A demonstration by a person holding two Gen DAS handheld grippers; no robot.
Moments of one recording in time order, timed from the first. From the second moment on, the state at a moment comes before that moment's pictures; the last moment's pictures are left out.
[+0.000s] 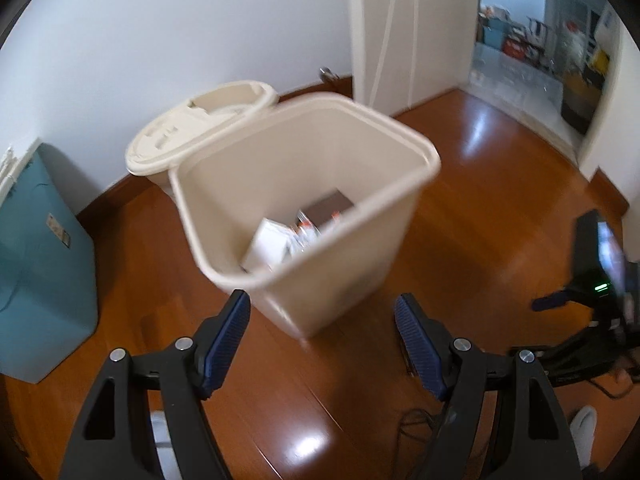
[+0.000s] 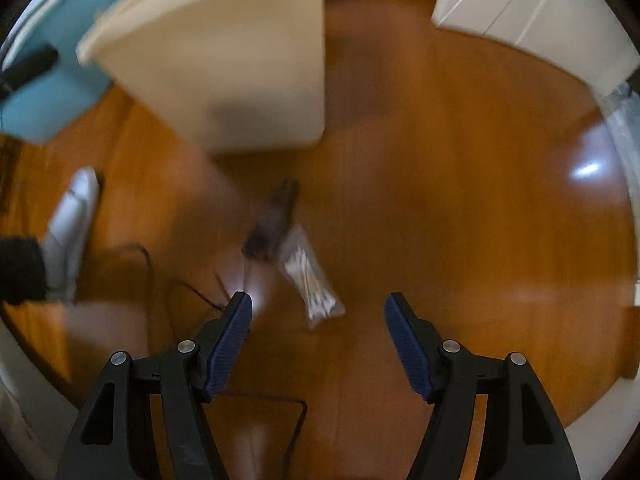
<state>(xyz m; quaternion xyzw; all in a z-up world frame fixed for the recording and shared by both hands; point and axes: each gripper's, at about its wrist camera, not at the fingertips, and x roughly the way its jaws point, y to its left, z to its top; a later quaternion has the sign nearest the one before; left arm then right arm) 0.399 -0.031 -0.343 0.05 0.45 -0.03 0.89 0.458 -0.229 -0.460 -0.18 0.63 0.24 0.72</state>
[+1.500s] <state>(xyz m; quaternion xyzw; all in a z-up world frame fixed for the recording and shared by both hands) 0.475 -0.117 -0.532 -0.10 0.65 0.08 0.75 0.483 -0.350 -0.518 -0.05 0.58 0.18 0.79</state>
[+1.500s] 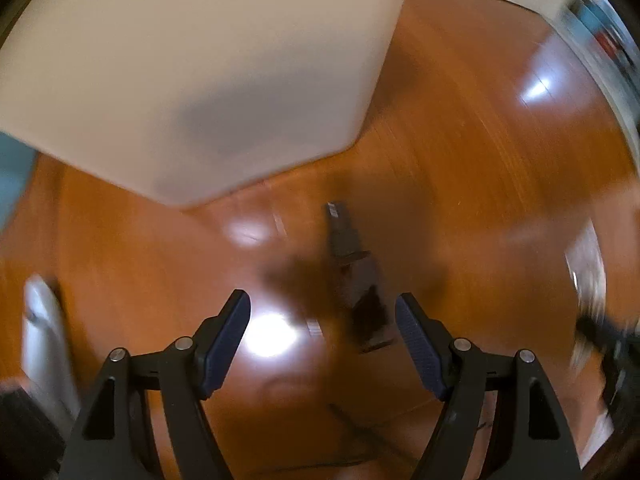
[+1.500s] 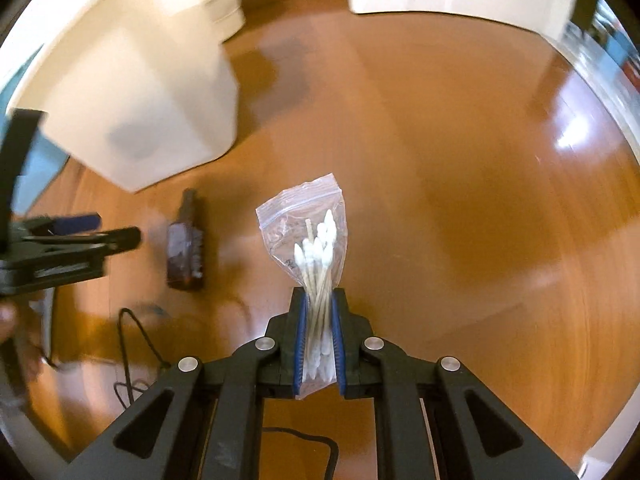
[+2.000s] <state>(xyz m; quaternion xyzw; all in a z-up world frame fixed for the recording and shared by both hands) 0.470 -0.120 -0.606 -0.12 0.68 0.11 0.71 0.474 -0.381 -0.520 0.00 0.58 0.16 0.80</state>
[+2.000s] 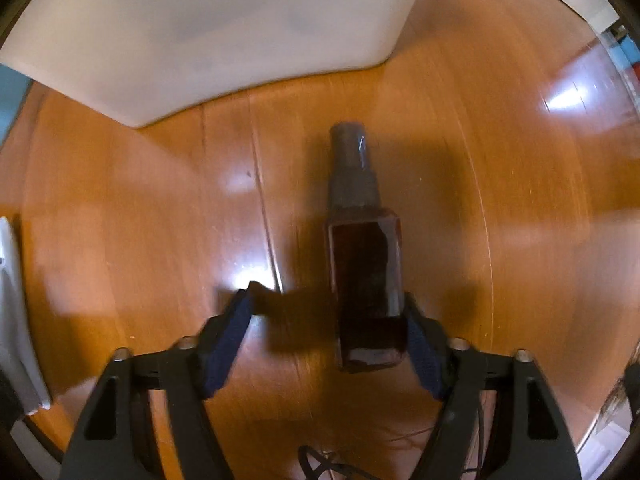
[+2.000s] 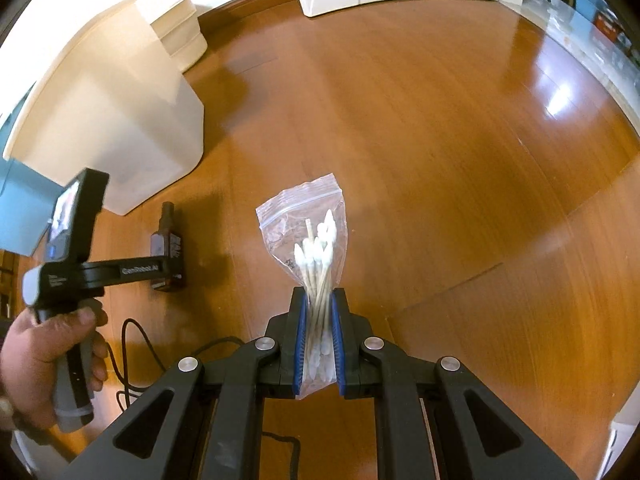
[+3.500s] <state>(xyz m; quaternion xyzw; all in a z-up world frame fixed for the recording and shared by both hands) 0.487 0.032 -0.277 0.00 0.44 0.04 0.89 0.458 -0.222 -0.227 -0.01 0.48 0.20 0.85</state>
